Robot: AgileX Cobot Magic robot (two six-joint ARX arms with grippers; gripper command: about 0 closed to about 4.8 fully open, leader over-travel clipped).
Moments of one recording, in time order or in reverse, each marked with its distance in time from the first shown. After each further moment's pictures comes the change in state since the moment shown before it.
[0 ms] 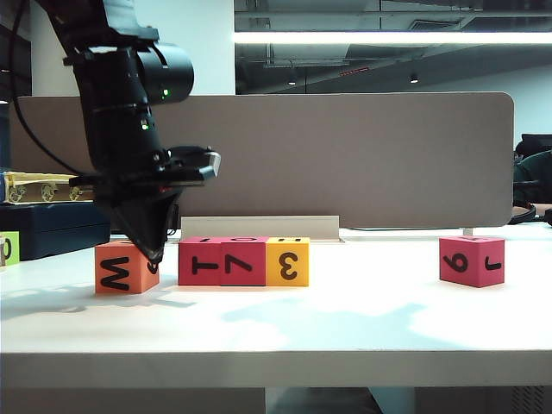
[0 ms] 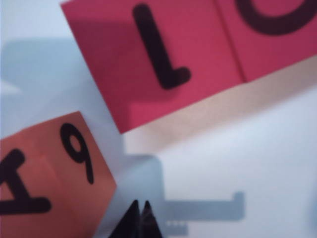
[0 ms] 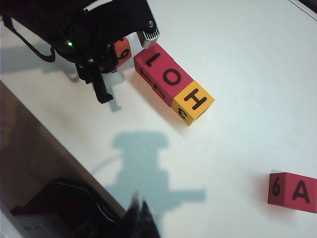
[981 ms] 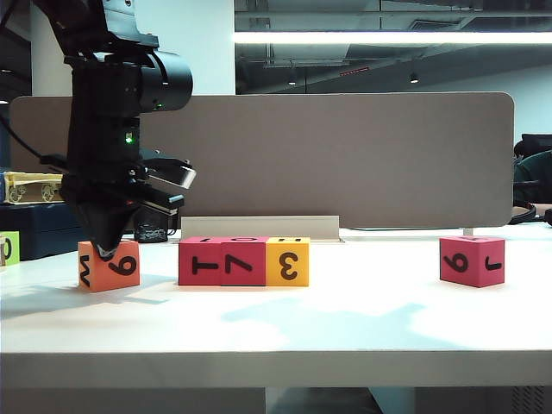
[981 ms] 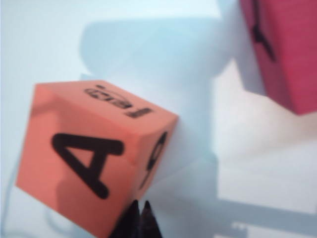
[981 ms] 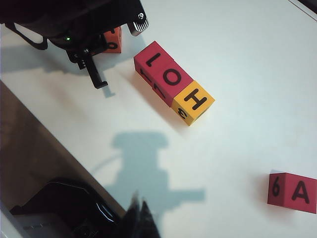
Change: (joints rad) left arm 0.003 0.010 0.000 -0.040 -0.314 0.000; right arm 0.000 0.000 0.000 0.000 0.000 -0.003
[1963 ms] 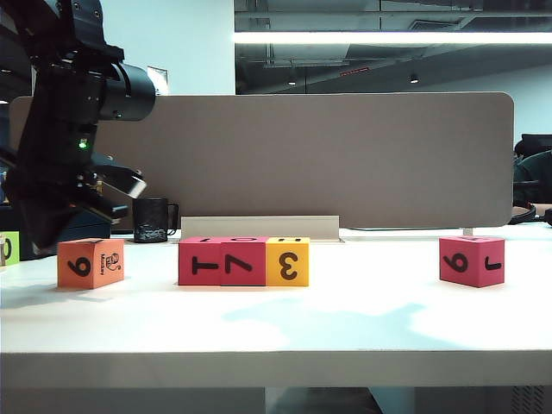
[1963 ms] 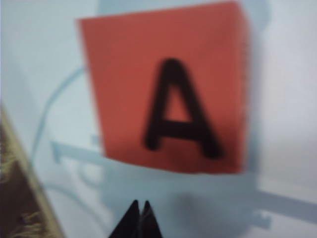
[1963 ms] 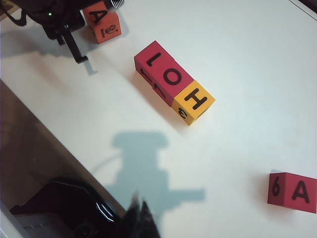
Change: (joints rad) left arm 0.119 0.000 0.000 -0.088 -0.116 0.024; right arm 0.000 0.000 0.000 -0.001 0.000 0.000
